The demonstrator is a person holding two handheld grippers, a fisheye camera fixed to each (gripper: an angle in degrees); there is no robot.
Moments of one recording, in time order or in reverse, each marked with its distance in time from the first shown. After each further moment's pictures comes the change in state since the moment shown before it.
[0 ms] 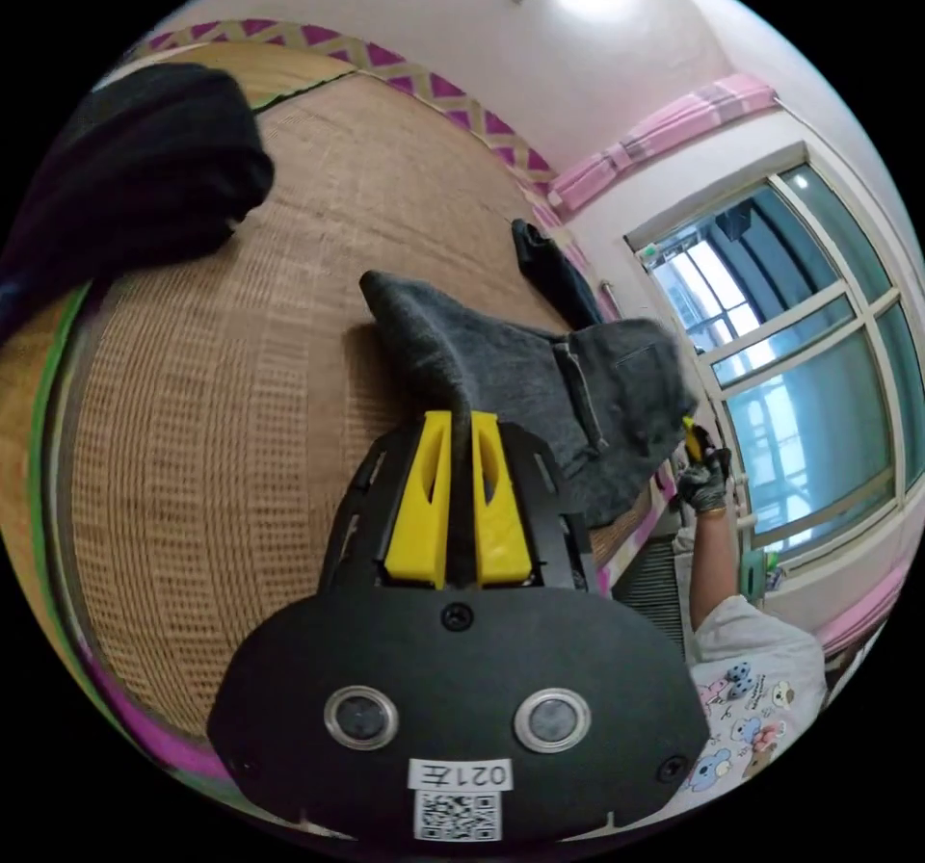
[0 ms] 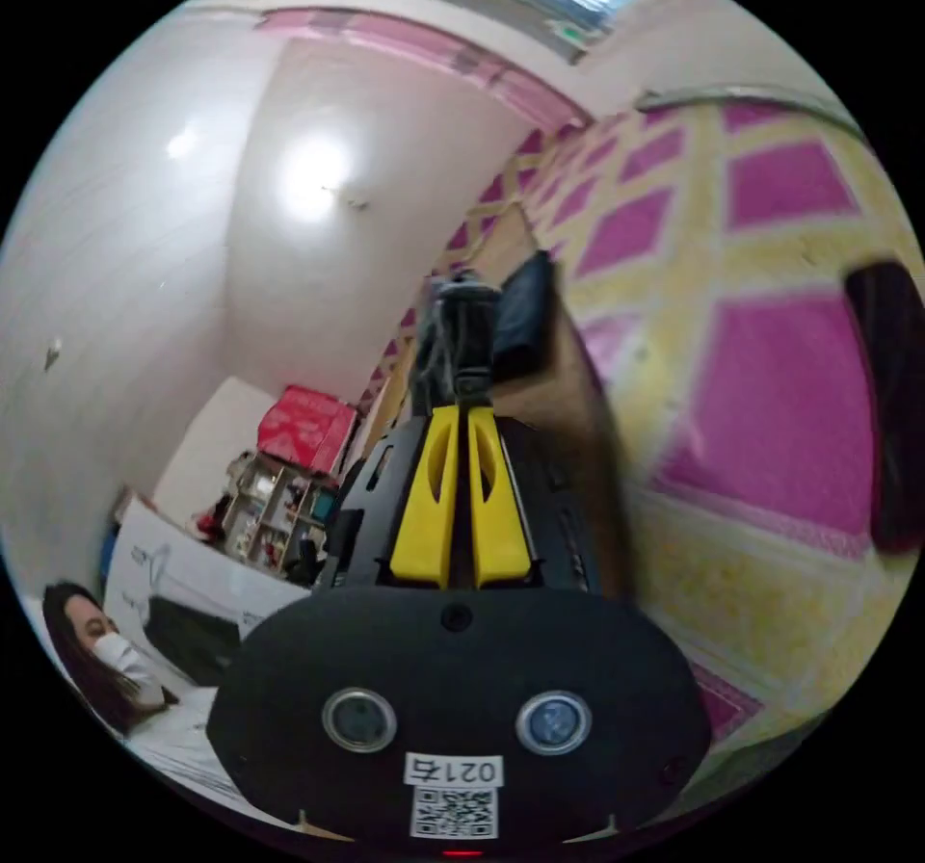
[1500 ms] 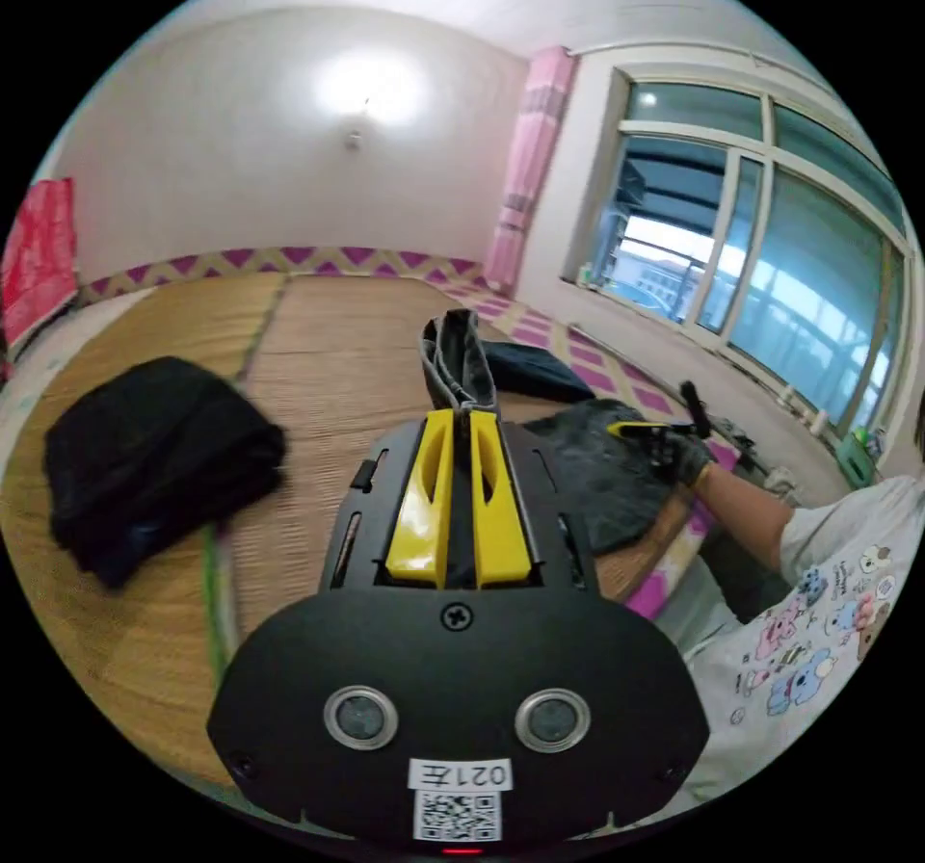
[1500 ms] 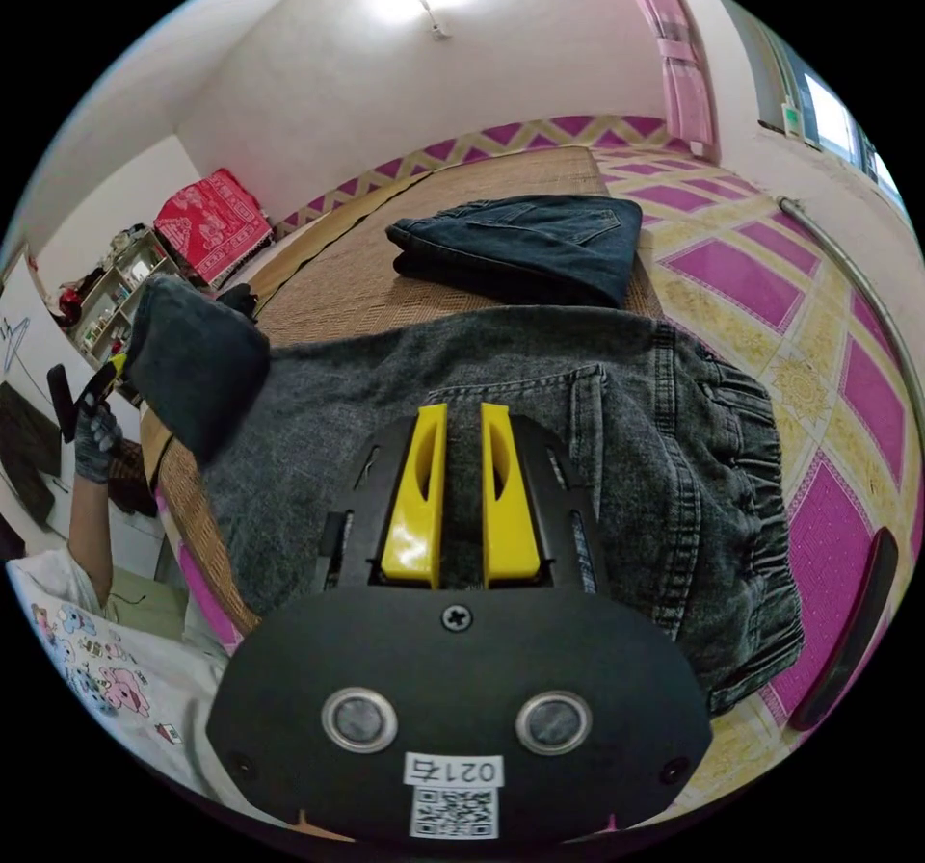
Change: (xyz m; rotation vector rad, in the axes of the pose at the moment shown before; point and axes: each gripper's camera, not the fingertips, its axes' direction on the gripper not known) left arm 0.096 -0.021 -0.154 0.384 -0.250 0.446; right arm -0.044 0.017 0.161 -0.320 0.429 -0.516
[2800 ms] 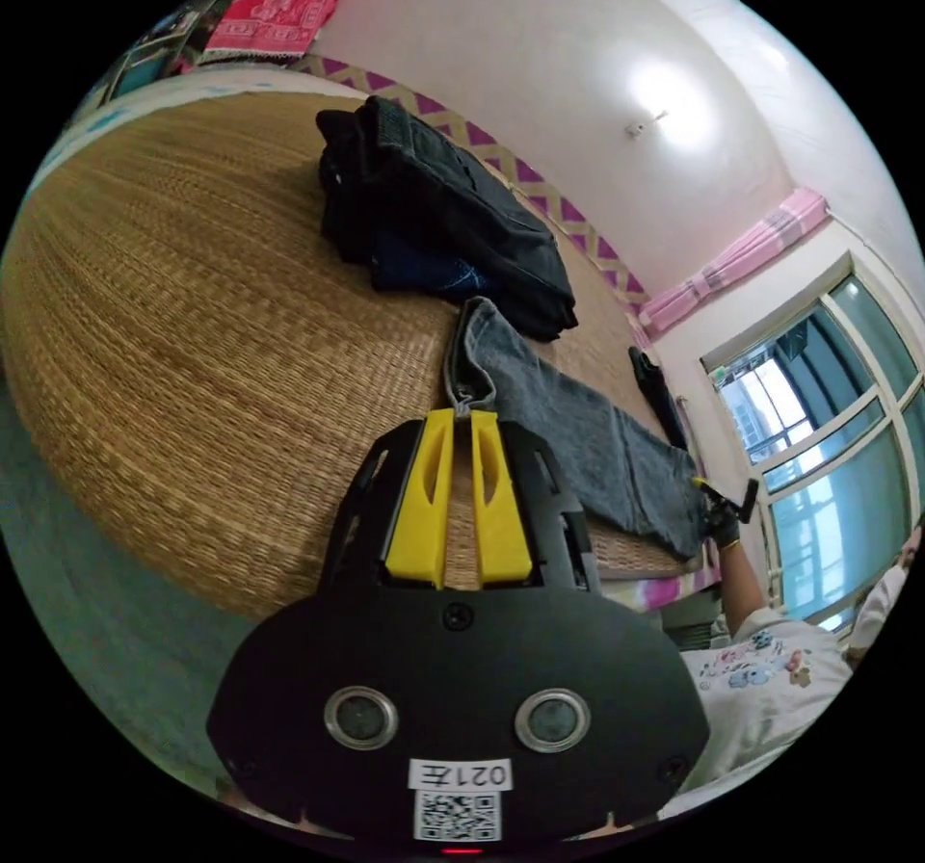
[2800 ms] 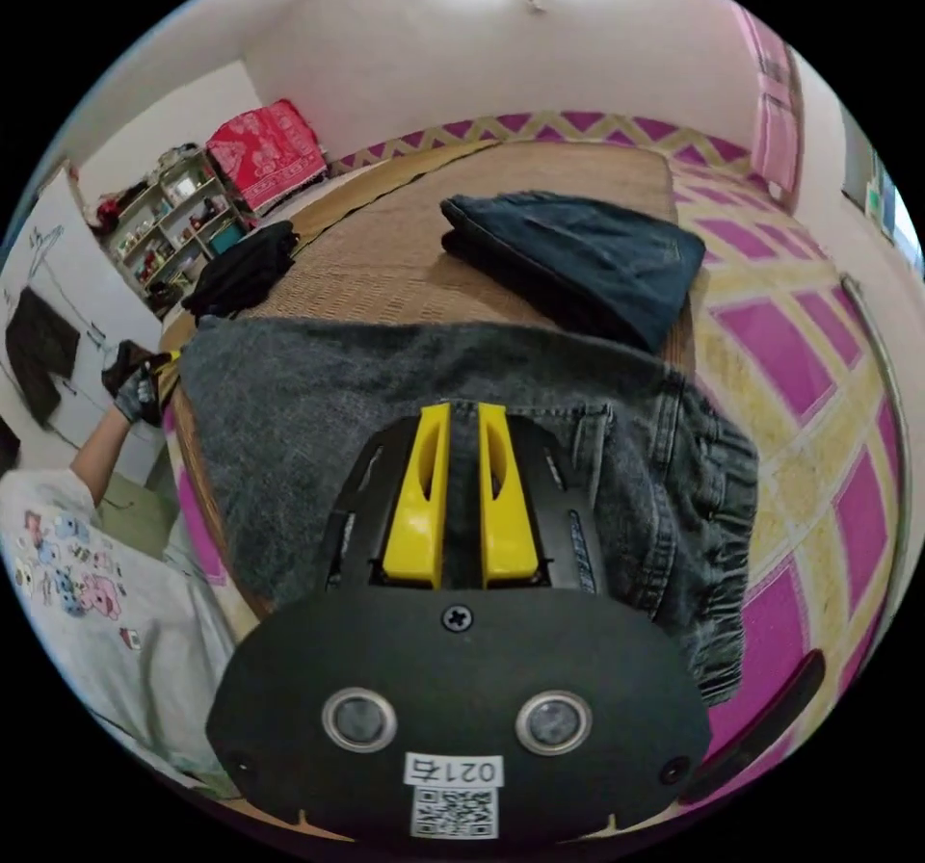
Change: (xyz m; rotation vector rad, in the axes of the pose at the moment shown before) left arm -0.299 0.084 -0.170 -0.168 -0.123 -0.639; right arm -0.046 -0.039 -0.017 -0.121 -0.044 -0.223
